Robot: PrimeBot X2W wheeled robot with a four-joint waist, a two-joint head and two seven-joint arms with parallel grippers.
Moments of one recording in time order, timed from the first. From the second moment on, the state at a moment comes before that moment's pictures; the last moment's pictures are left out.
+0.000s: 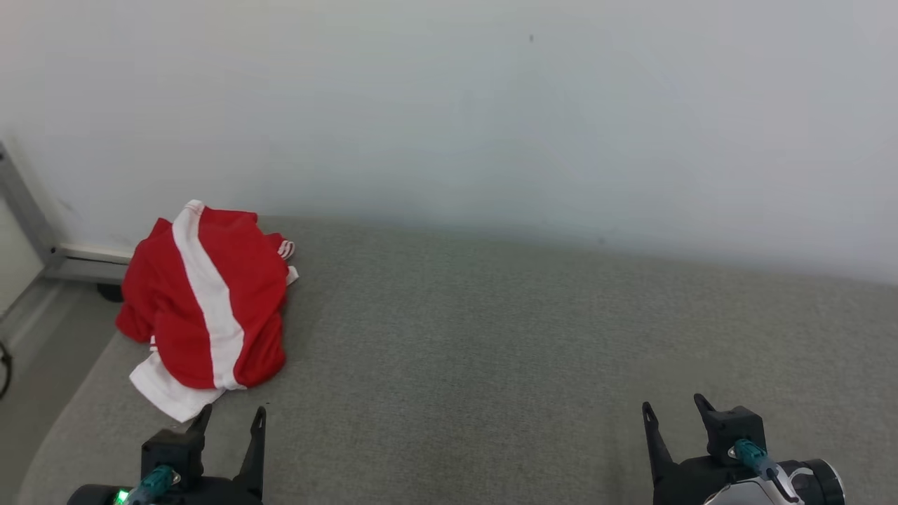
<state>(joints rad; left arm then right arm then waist) -0.13 0.29 -0.41 0.34 -0.27 0.12 -0.08 0.00 -0.09 0.13 0.23 0.09 -0.12 0.06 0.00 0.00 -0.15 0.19</state>
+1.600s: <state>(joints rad) -0.57 0.25 -0.35 0.64 -0.45 -0.01 0.26 -0.05 -0.14 0.24 -0.03 0.04 -0.06 0.16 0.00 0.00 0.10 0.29</state>
